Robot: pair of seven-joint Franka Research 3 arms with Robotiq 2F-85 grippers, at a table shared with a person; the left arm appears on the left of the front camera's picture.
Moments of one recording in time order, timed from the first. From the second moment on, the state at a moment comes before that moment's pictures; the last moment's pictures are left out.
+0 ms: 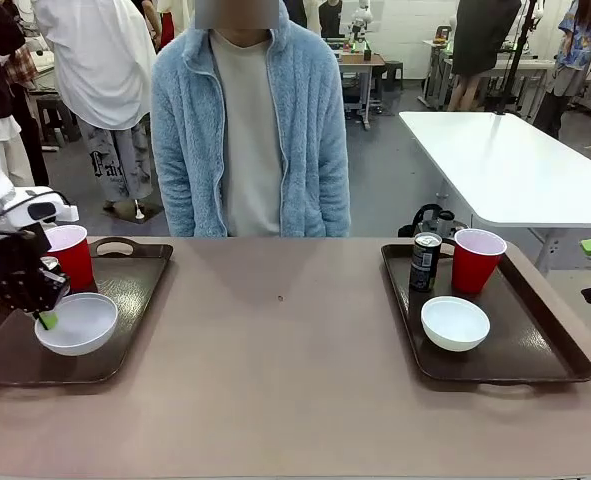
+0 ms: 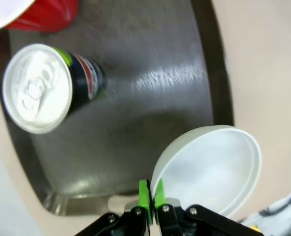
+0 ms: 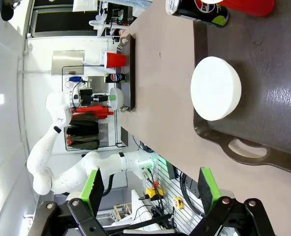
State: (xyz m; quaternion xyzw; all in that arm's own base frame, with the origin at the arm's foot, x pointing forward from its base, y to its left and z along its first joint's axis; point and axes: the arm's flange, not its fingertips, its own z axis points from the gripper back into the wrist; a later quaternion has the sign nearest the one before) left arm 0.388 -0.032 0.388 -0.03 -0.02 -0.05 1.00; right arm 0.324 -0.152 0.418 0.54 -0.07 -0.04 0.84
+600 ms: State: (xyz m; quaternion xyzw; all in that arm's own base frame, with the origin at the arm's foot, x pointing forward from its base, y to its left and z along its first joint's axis) left arm 0.400 -0.032 0.357 0.01 -0.01 -0.03 1.00; right arm 0.324 -0.152 0.418 0.54 -0.07 -0.04 0.84
